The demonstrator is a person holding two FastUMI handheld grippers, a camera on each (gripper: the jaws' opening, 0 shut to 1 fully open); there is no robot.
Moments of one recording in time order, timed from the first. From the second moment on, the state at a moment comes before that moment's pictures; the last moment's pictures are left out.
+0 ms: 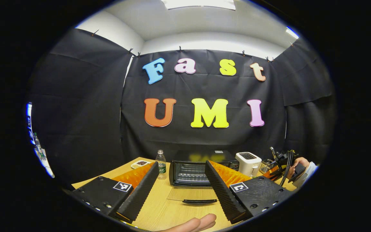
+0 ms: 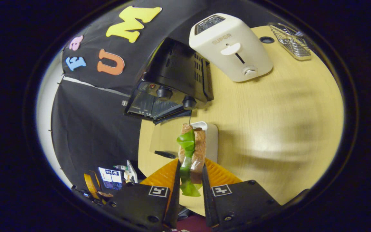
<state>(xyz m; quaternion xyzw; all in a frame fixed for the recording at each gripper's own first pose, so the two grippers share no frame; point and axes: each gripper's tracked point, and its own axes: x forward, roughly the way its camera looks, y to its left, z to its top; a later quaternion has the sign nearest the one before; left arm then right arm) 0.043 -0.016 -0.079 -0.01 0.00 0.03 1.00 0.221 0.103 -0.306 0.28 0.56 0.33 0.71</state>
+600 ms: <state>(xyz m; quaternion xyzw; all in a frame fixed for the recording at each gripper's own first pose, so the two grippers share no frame) 0.037 0.020 -0.096 -0.02 0.00 0.00 1.00 0.160 0.194 -0.254 0.39 0.43 0.33 0.74</state>
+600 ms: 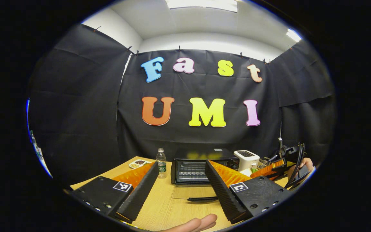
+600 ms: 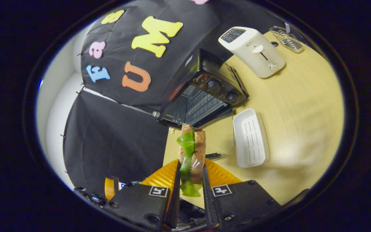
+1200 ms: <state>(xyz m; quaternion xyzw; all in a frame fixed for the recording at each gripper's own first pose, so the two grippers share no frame) 0.024 0.074 -0.083 -0.03 -0.01 0.00 1.00 0.208 0.302 -0.265 0.49 0.29 0.24 0.78</state>
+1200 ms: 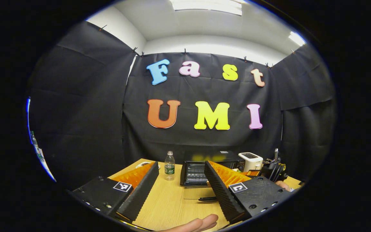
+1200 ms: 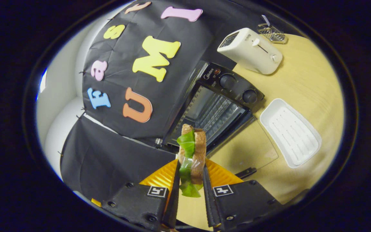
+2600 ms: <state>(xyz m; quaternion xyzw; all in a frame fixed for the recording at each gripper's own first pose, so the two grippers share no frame) 0.033 0.116 -0.122 -0.01 0.05 0.03 1.00 0.388 0.378 -0.326 0.51 0.15 0.01 0.85</state>
